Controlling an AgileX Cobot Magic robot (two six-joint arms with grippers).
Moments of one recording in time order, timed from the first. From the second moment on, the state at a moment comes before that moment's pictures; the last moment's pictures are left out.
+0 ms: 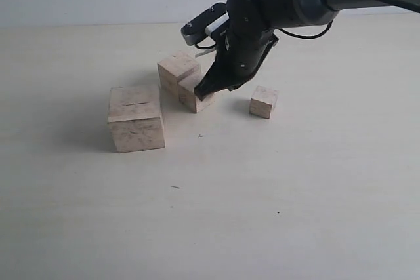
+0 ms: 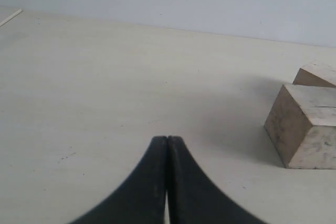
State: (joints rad) left arm 0.01 0.01 0.00 -0.06 0.37 -0.04; right arm 0.71 2.16 -1.54 -0.22 0.65 0.03
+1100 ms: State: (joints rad) left arm 0.01 0.01 0.00 -0.06 0.37 -0.04; right arm 0.77 2.16 -1.54 0.56 0.81 -0.59
